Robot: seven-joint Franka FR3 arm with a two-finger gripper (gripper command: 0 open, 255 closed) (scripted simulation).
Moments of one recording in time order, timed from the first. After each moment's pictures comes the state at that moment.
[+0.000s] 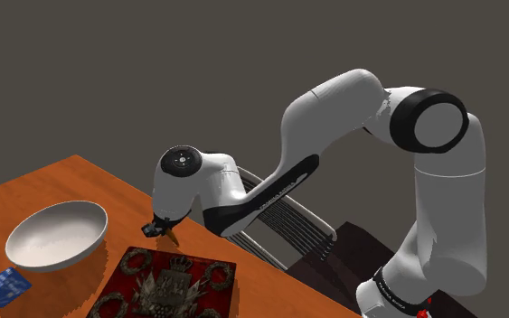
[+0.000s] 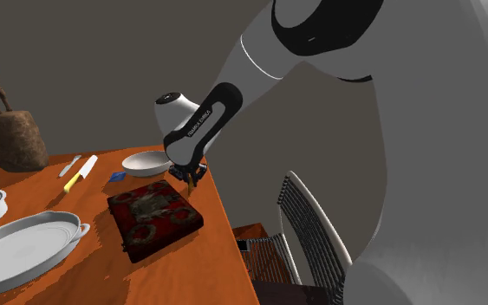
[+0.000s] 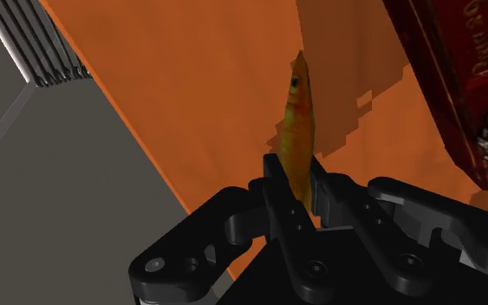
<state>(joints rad) 0.30 0.51 0.54 -1.87 -0.80 2.44 1.19</state>
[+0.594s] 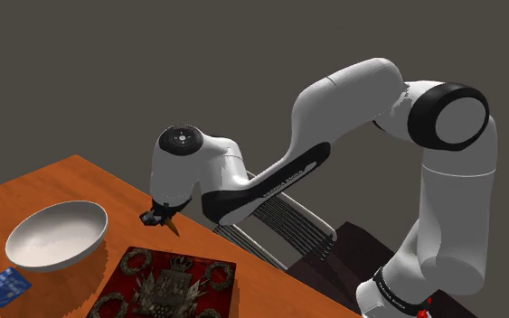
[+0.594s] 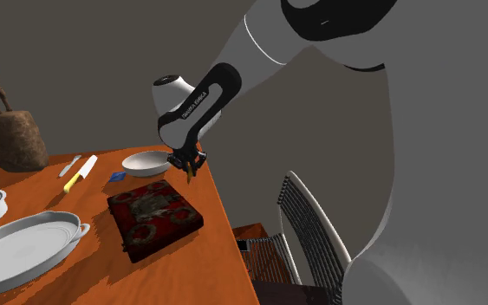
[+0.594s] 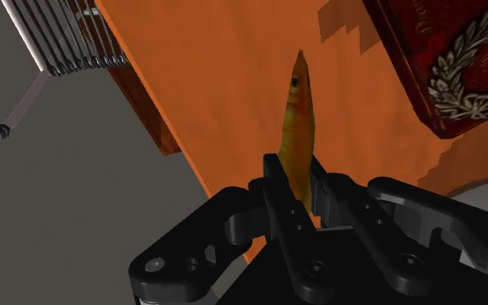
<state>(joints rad) 0.26 0.44 0.59 -1.87 -0.72 2.38 1.12</state>
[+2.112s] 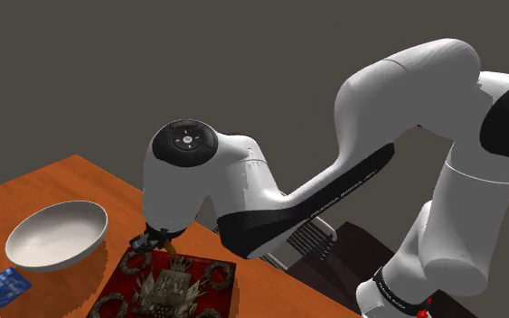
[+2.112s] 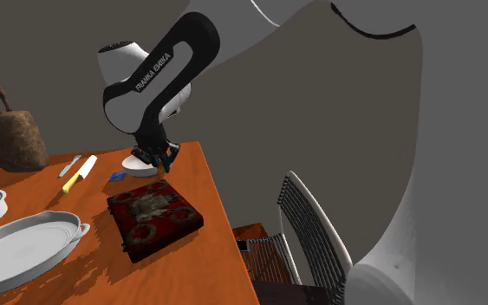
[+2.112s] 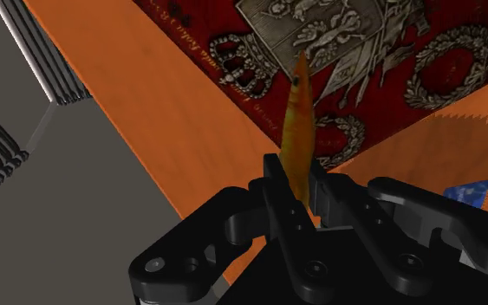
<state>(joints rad) 0.32 0.25 0.72 -1.95 -0.59 2.25 1.20</state>
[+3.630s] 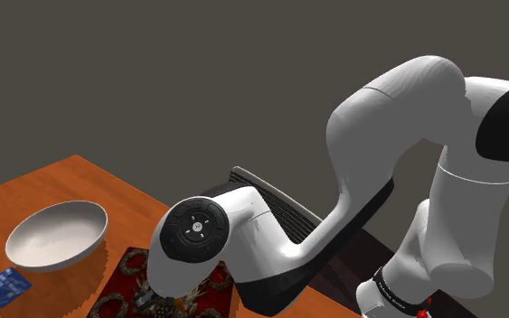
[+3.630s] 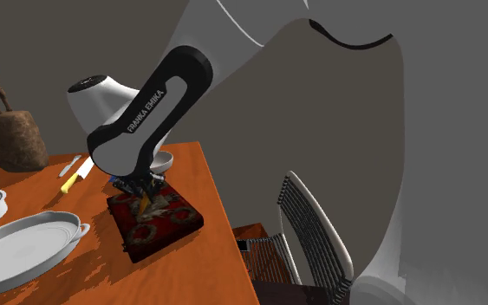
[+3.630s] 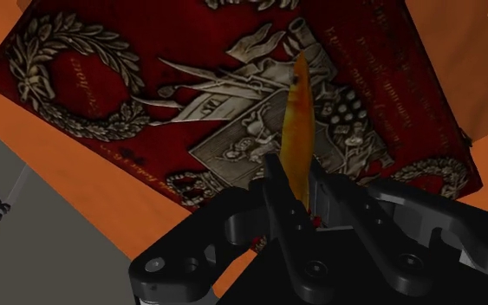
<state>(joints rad) 0.42 0.31 0.71 -2.04 -0.72 2.32 1.43</state>
